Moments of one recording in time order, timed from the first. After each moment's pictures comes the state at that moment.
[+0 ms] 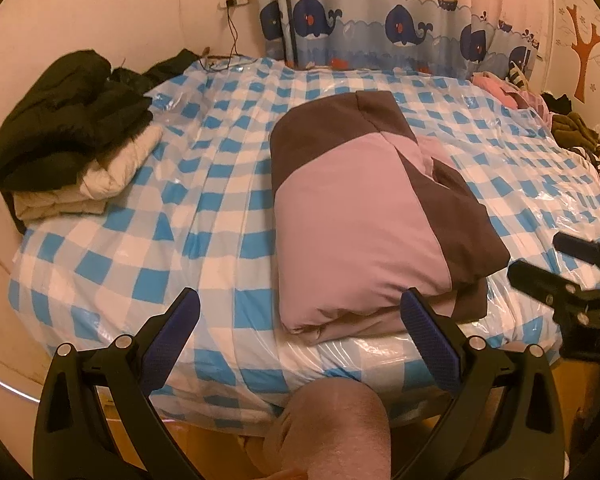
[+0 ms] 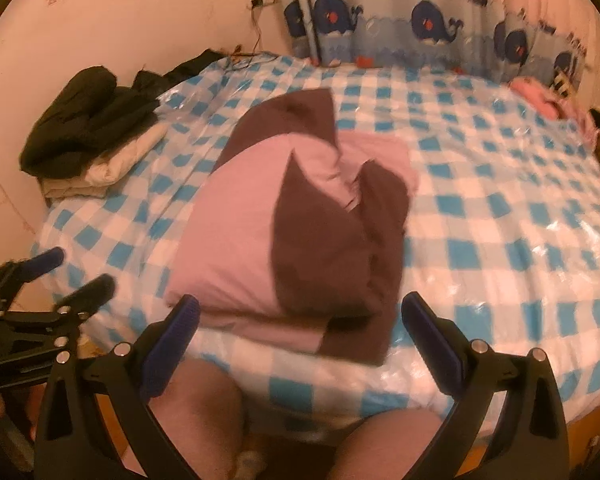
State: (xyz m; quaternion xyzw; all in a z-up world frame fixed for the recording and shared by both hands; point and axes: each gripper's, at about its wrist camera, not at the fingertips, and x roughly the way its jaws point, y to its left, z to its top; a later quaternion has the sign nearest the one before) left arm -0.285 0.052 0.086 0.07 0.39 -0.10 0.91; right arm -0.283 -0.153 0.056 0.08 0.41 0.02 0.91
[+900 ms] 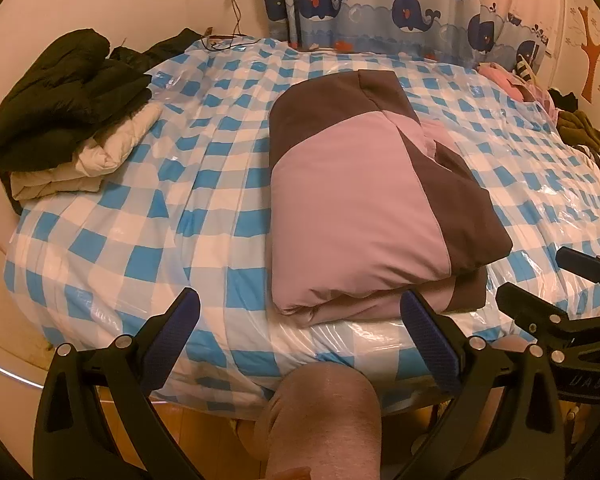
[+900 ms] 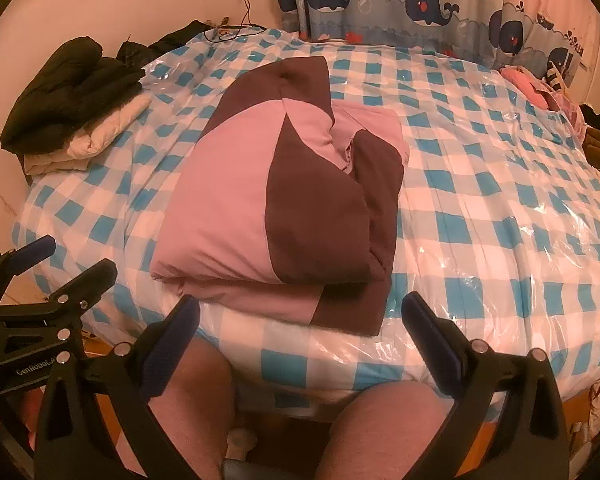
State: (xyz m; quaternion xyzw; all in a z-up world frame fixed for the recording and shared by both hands) left arm -0.284 0.050 0.075 0.06 0.42 -0.09 0.90; right arm -0.287 -0.137 0.047 0.05 0.45 -0.02 0.89
